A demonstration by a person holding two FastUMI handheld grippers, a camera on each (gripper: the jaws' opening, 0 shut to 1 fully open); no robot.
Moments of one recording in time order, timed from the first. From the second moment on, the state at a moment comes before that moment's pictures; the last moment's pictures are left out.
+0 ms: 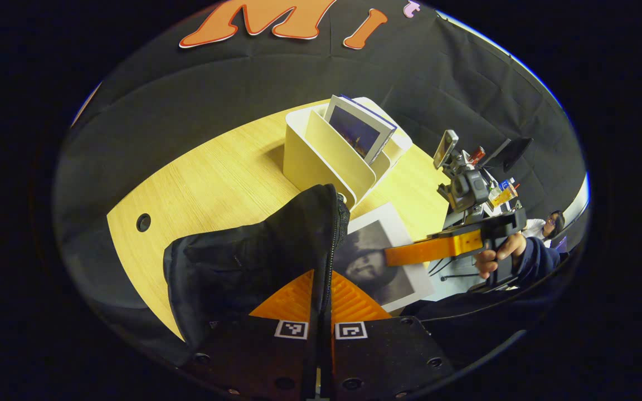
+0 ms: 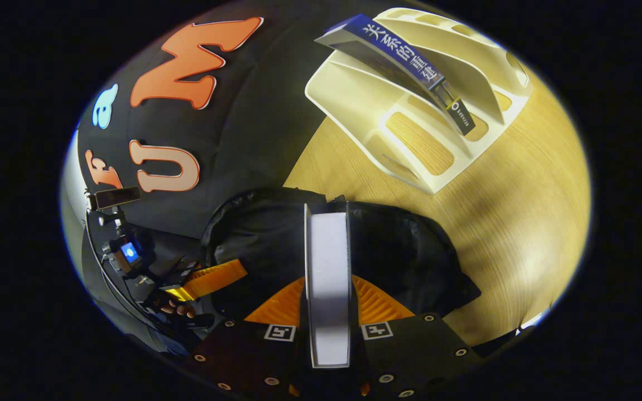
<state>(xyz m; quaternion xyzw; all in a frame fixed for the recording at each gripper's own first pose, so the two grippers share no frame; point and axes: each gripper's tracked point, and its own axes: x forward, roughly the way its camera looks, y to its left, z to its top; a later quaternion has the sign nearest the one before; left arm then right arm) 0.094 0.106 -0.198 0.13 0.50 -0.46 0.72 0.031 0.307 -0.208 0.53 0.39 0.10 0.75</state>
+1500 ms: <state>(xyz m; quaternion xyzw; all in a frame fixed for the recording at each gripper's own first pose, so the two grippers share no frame) 0.096 0.100 -0.209 0.08 0.52 -0.39 0.75 0.022 0.198 -0.261 0.28 0.51 0.04 0.81</state>
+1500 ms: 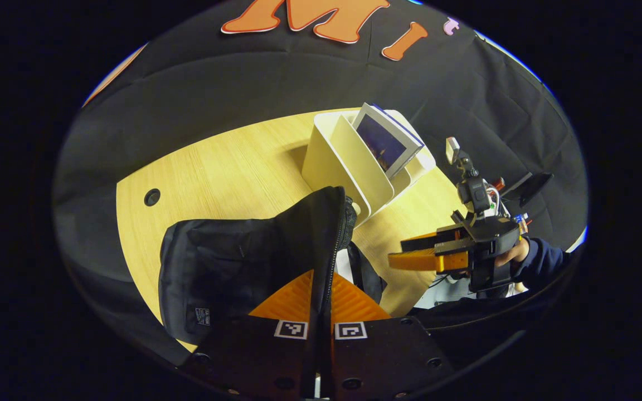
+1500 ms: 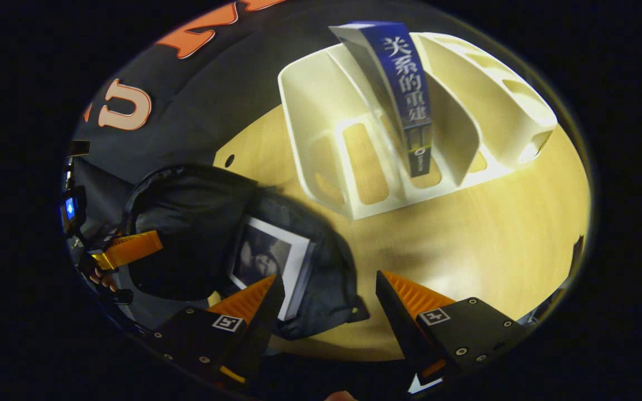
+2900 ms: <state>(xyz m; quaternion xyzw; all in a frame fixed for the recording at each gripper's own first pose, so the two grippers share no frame) 0.095 0.109 -0.211 0.06 0.54 -0.31 0.78 0.153 0.063 -0.152 0.08 0.57 0.06 0.82</state>
